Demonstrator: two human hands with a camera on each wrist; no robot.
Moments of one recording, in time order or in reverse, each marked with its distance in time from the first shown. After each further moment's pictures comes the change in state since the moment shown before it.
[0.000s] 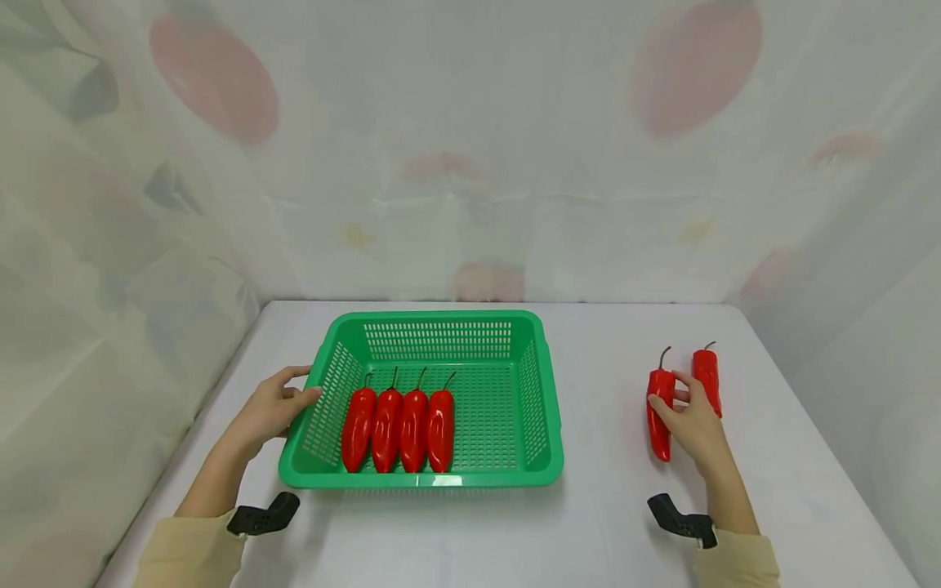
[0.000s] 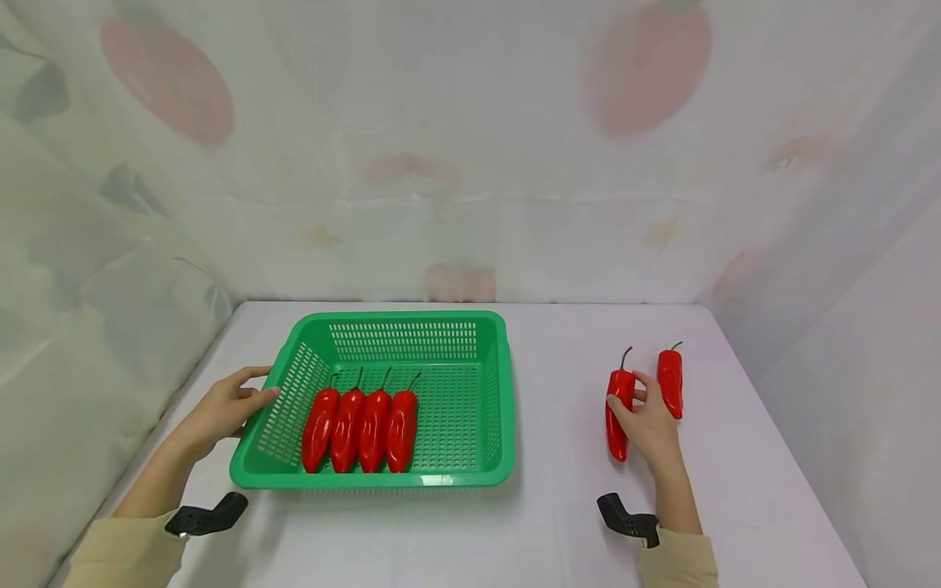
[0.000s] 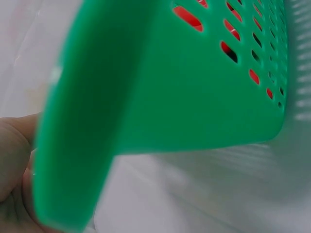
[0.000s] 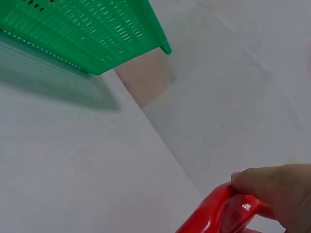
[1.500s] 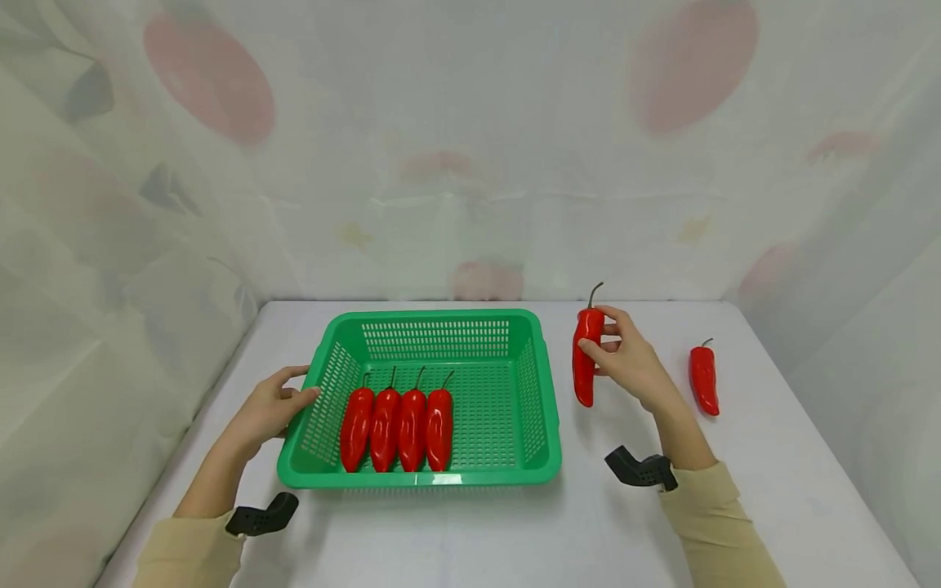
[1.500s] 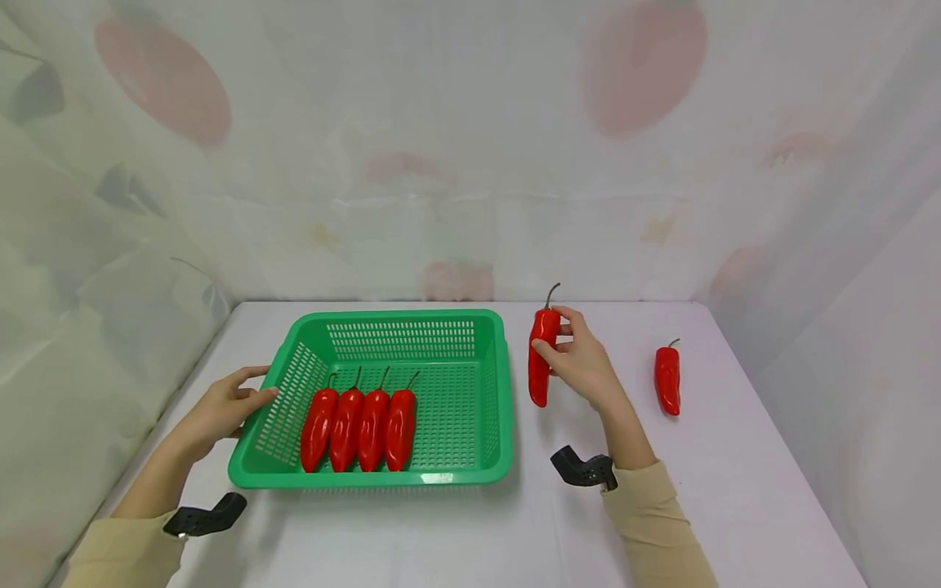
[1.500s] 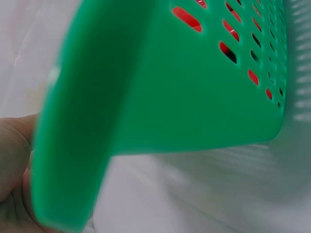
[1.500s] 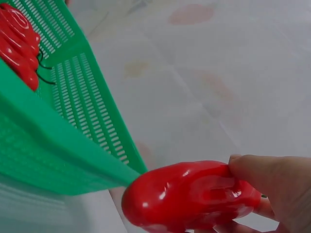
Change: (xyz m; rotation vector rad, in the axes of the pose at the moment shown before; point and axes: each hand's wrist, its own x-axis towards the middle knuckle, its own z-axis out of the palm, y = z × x) left_hand -0.001 0.001 0.000 -0.013 -0.011 0.003; right_hand 0.007 -0.118 0.014 0.139 -0.184 -0.321
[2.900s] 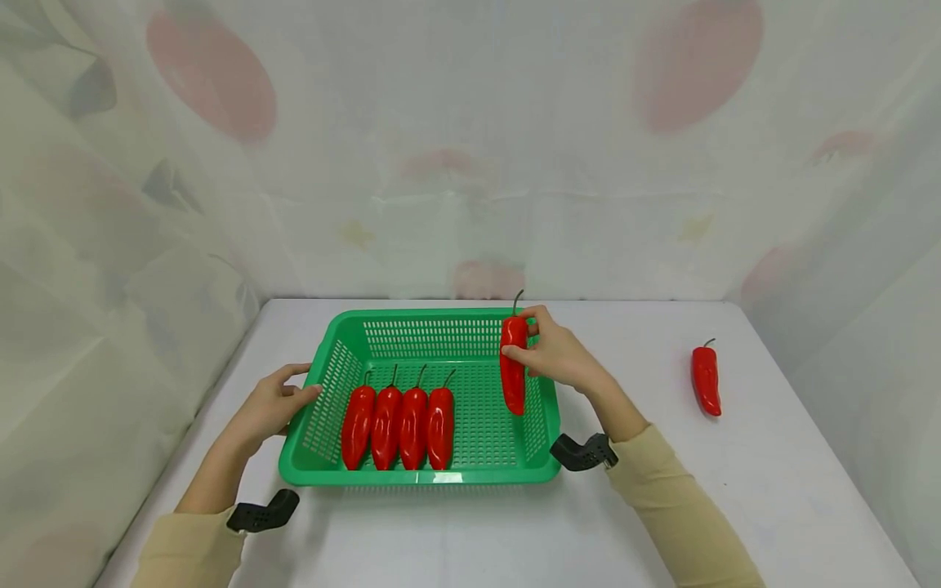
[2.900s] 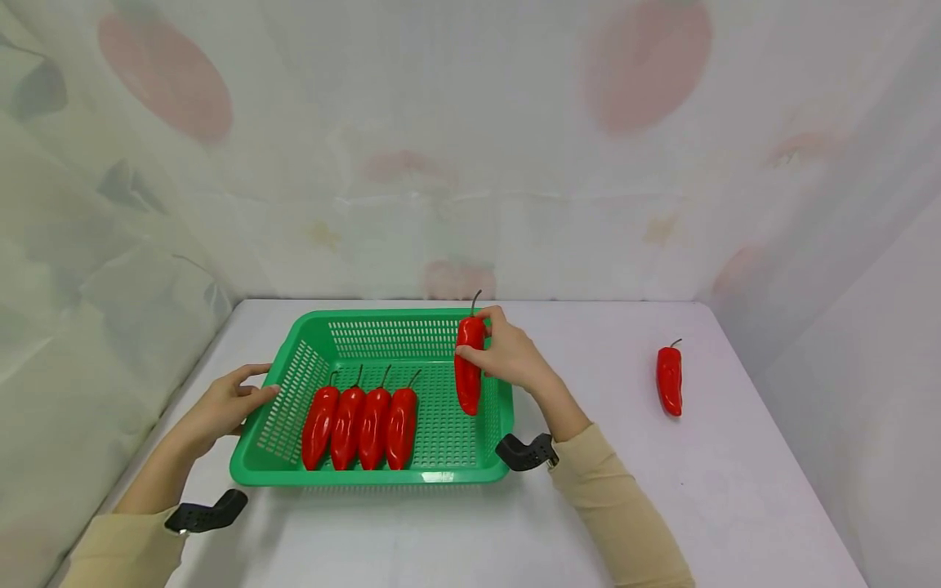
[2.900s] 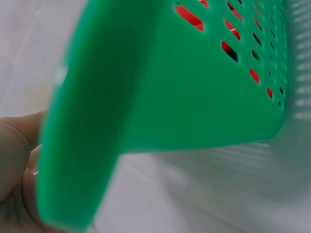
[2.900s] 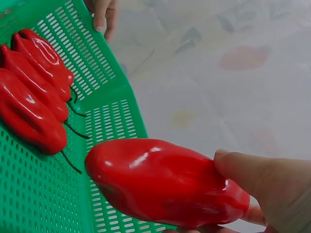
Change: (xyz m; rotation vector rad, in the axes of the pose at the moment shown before) left_hand -0.001 0.001 -0.001 0.006 -0.003 -0.003; right_hand 0.027 -0.049 0.064 -0.090 -0.247 -0.040
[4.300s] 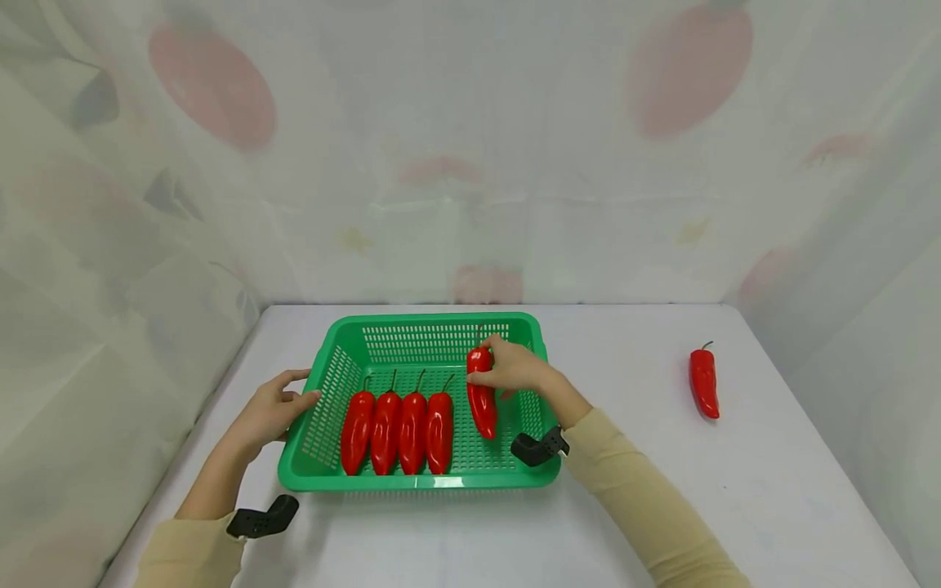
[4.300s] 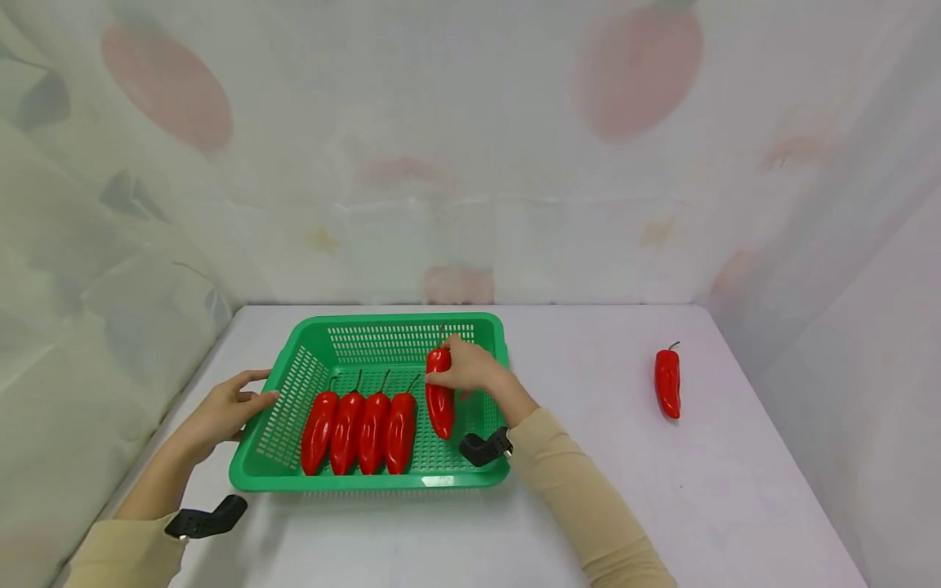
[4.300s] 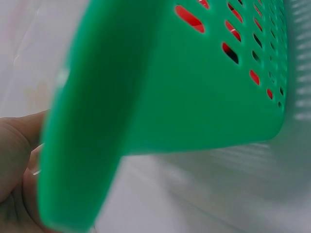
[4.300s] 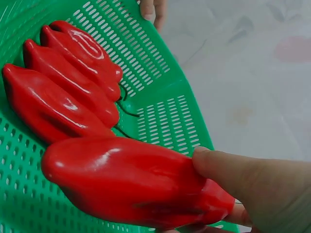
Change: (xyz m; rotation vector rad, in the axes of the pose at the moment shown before) left_hand 0.001 -0.002 0.000 -0.006 0.001 -0.021; right_hand 0.028 -0.006 0.044 -0.120 -0.206 0.063
